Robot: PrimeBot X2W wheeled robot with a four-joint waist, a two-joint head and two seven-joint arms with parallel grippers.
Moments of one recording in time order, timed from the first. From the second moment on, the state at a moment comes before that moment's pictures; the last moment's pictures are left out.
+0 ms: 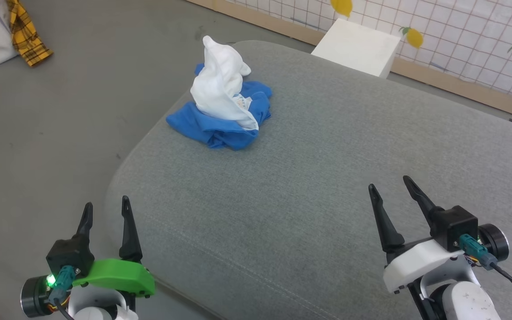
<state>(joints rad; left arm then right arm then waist) -0.02 0.08 0.03 0.07 -0.17 0.06 -0.19 -0.08 -0.05 0.07 0.10 0.03 0.13 -0.09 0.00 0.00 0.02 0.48</state>
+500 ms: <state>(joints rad) -0.02 0.08 0.03 0.09 -0.18 0.06 -0.22 -0.10 -0.05 0.07 0.11 0.03 0.13 -0.10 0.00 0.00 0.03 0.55</state>
